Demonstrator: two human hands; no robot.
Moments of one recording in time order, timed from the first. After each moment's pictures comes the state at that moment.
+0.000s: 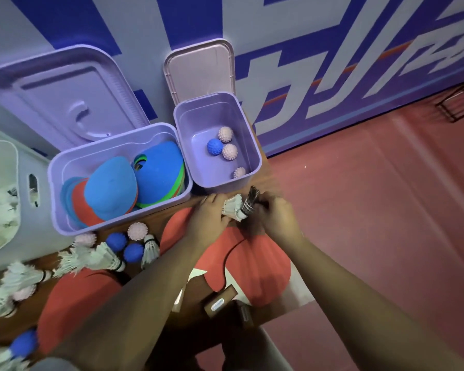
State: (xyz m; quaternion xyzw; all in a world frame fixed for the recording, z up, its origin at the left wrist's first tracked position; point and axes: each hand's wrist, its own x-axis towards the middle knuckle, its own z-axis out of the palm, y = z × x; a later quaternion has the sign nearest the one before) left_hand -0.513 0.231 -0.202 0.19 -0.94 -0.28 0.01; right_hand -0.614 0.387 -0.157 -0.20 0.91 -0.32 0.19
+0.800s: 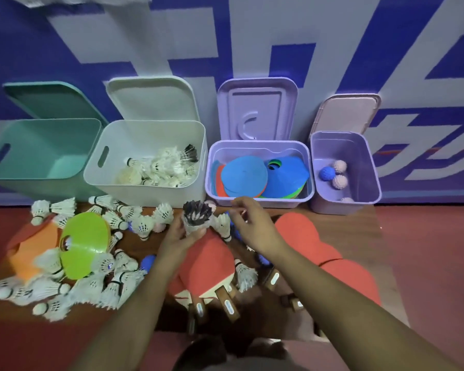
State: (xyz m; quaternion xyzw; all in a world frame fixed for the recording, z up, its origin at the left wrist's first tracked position) left_hand -0.202 0.130 -0.087 0.46 -0.55 -0.65 0.24; right_hand -0.391 0.211 -0.063 -0.46 0.72 -0.43 0.29
